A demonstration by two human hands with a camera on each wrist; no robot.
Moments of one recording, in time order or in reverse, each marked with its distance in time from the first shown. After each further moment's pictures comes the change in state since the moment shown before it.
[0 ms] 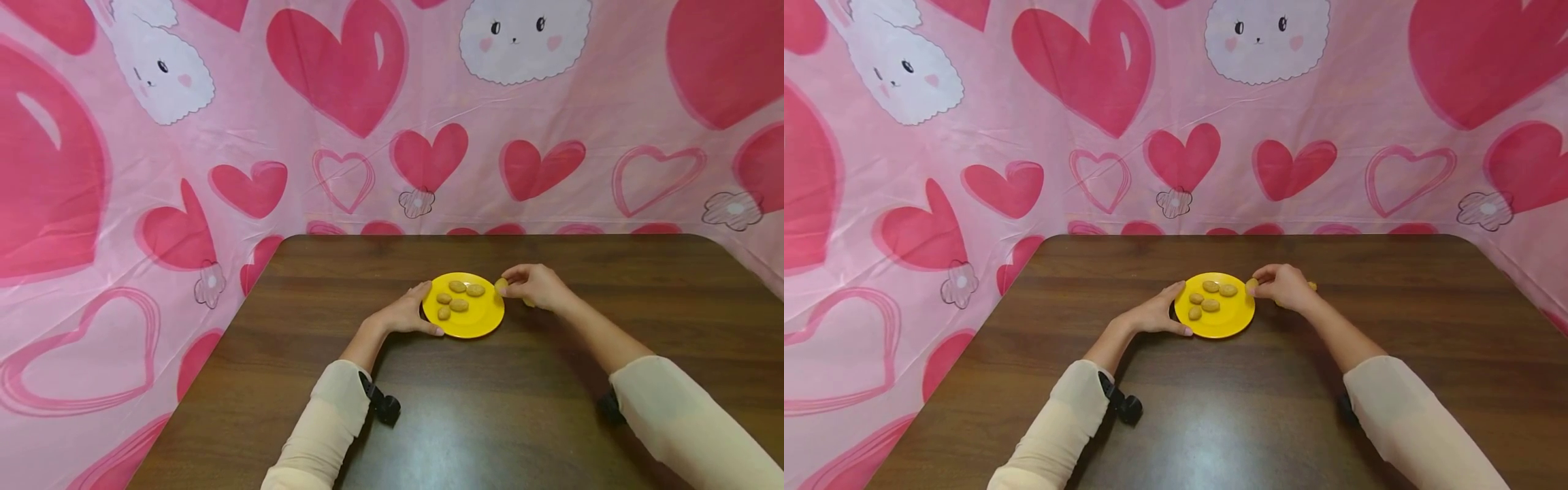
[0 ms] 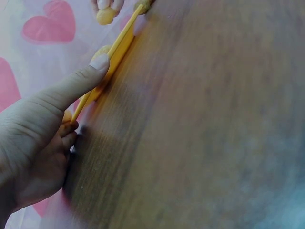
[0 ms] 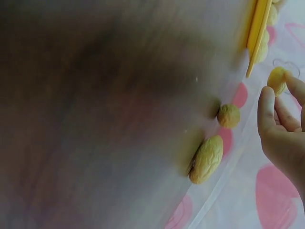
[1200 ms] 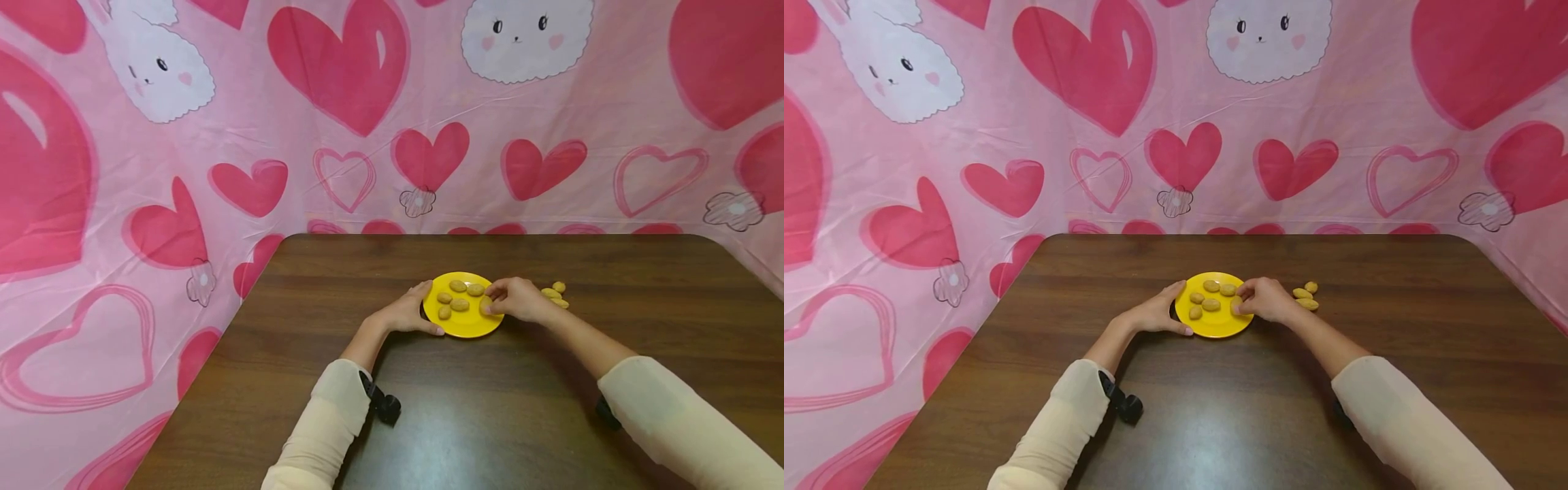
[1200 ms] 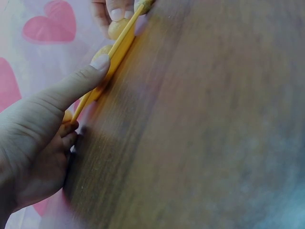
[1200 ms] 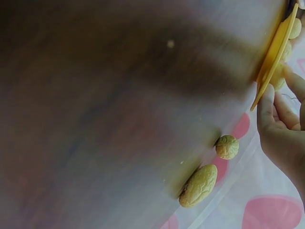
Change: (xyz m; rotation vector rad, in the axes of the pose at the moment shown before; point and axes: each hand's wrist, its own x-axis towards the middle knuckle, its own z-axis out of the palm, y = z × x) left_hand 0.000 0.003 -0.002 0.002 -0.007 -0.003; right_hand 0.004 -0.009 0.029 -0.068 -0.112 -0.107
